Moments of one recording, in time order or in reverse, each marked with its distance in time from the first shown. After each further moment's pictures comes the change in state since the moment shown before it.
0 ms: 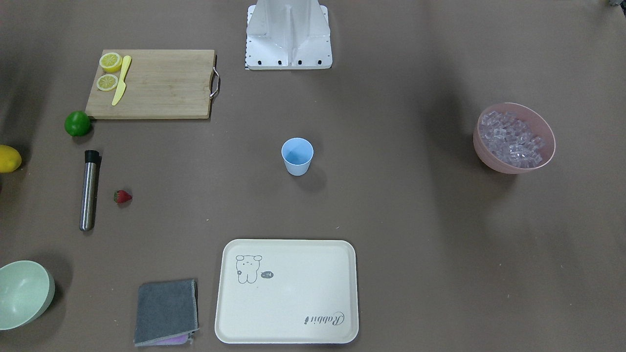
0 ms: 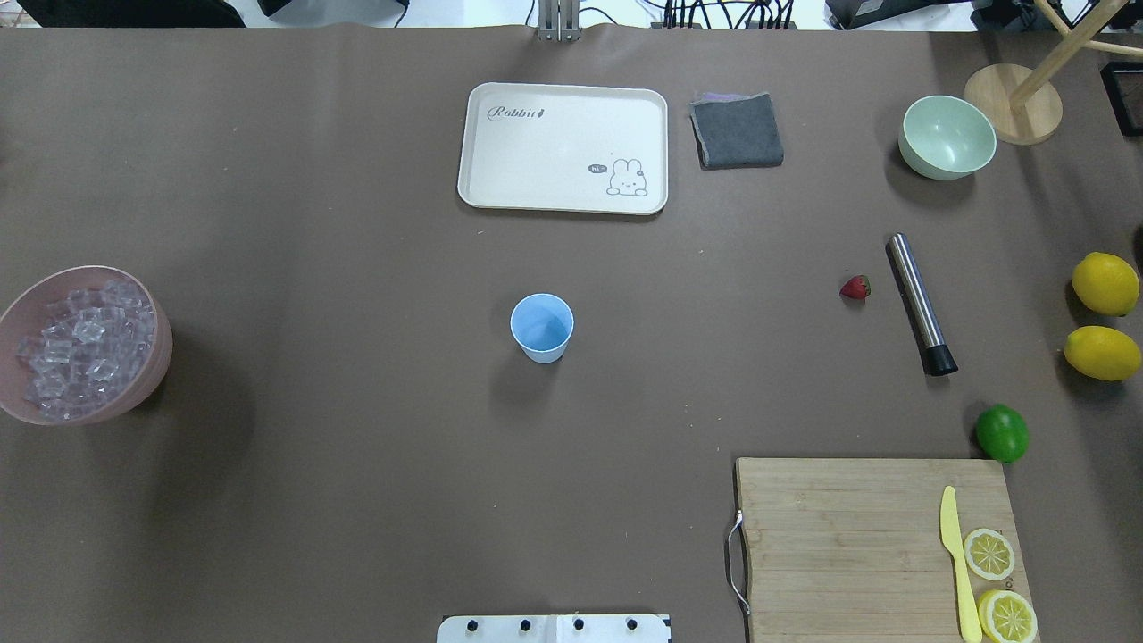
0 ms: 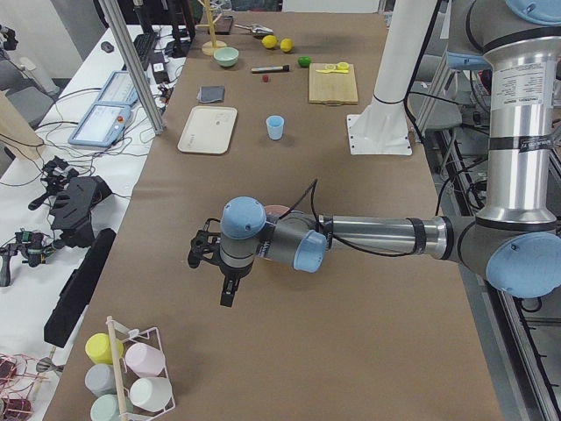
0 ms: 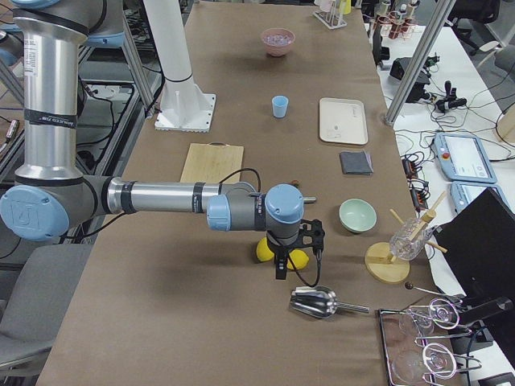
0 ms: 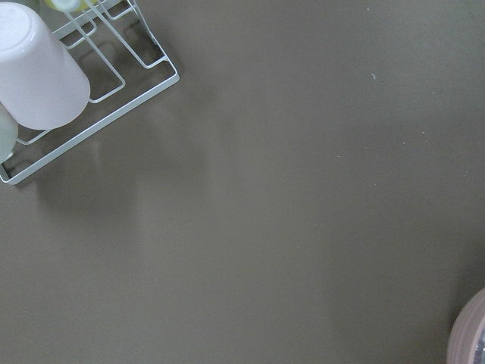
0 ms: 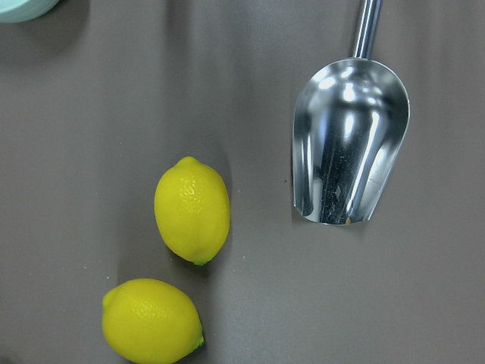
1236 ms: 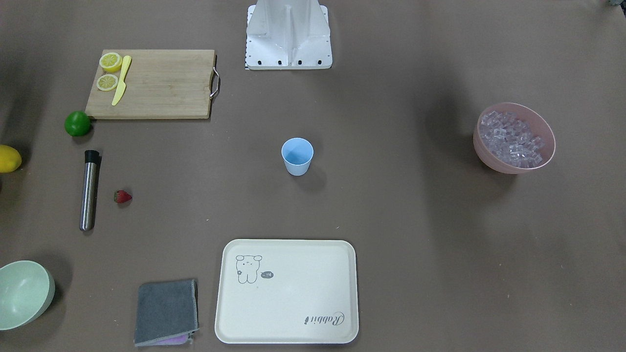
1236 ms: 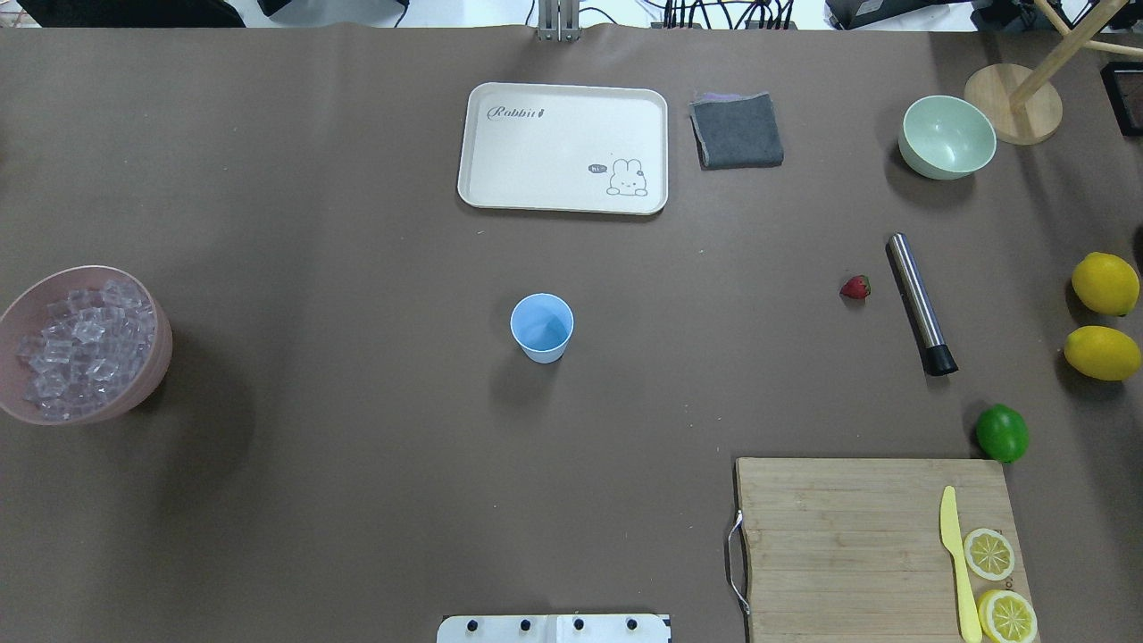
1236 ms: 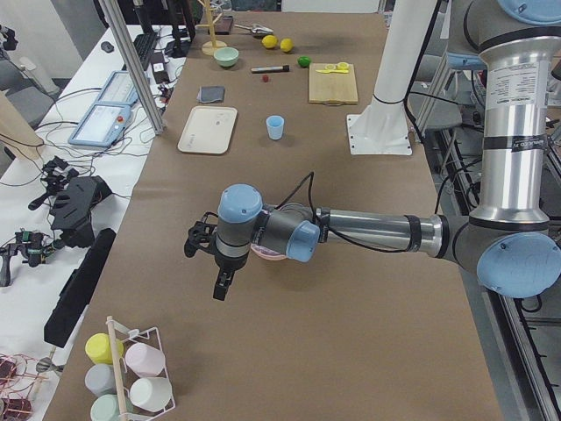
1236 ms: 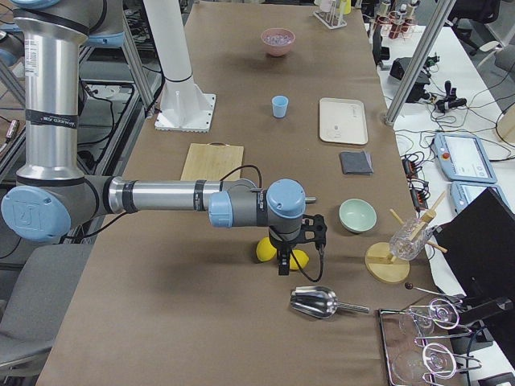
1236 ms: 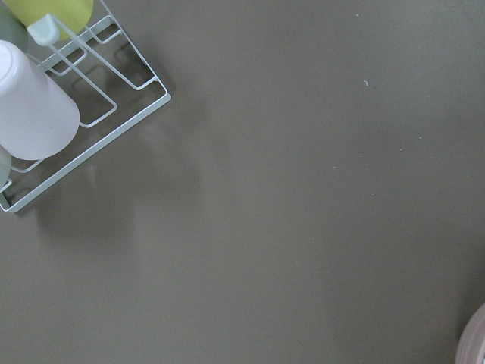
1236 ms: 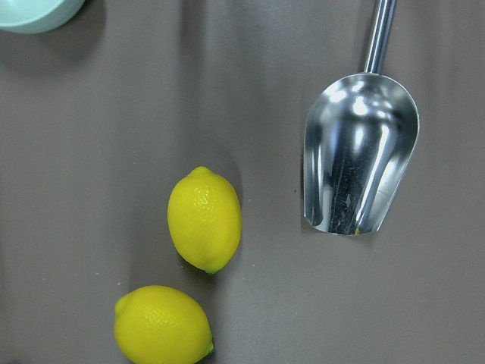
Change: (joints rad) left arm 0.048 -0.012 -0.020 -0.001 0.105 -0.003; right arm -0.003 0.009 0.009 0.002 0.001 0.003
